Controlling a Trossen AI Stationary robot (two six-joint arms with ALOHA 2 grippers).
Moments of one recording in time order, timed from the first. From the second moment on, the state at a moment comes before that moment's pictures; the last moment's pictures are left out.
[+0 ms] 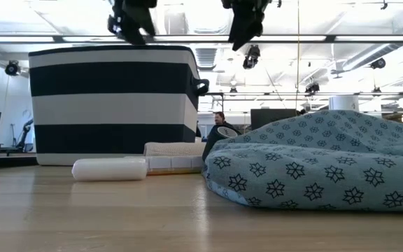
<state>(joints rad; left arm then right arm) 0.25 1.36 1.47 -1.00 -0.02 -0.23 -0.37 1.78 2.05 -1.26 0.01 -0.09</state>
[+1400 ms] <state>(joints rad) 0.35 0.83 1.47 -0.96 0.04 -0.40 -0.20 1.79 1.61 -0.93 -0.34 -0.18</state>
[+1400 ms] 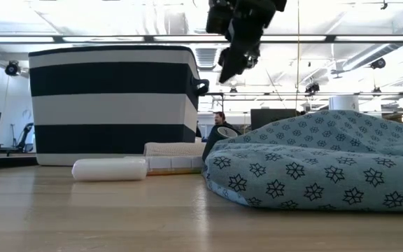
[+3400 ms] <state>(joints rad) 0.35 0.80 1.46 -1.19 0.05 -0.30 0.01 2.19 1.60 -0.49 0.08 -0.18</state>
